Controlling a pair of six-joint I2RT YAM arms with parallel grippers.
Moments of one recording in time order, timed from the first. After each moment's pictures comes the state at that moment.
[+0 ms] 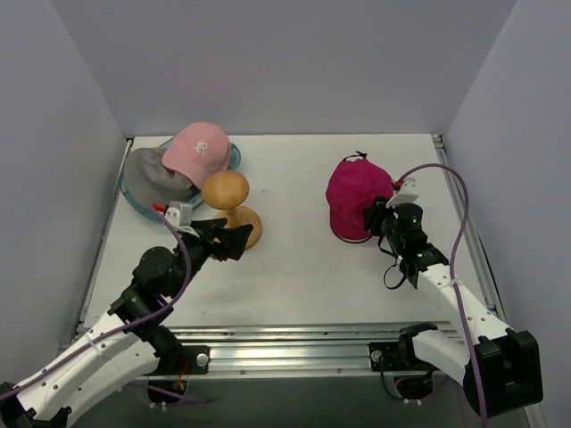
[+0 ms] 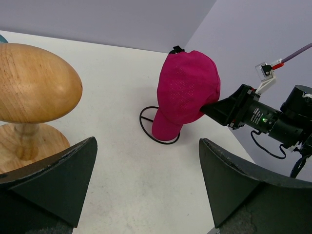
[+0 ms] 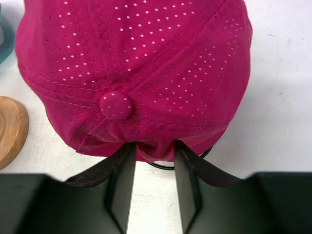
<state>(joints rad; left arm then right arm) -0.77 0.60 0.59 0.09 -0.23 -0.51 0.23 1.01 0.54 0.09 0.06 0.30</state>
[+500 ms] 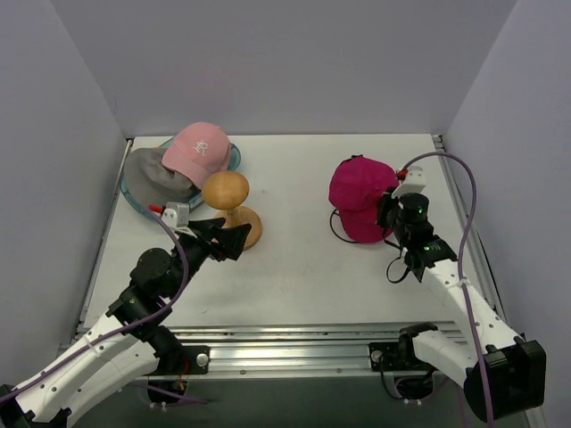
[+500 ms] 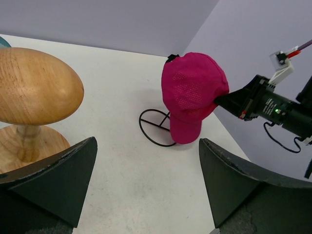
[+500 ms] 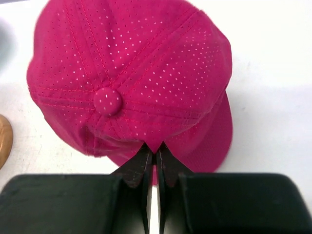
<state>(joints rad) -0.77 0.59 0.59 0.09 -0.24 -0.51 0.23 0.99 0.64 -0.03 0.15 0.23</state>
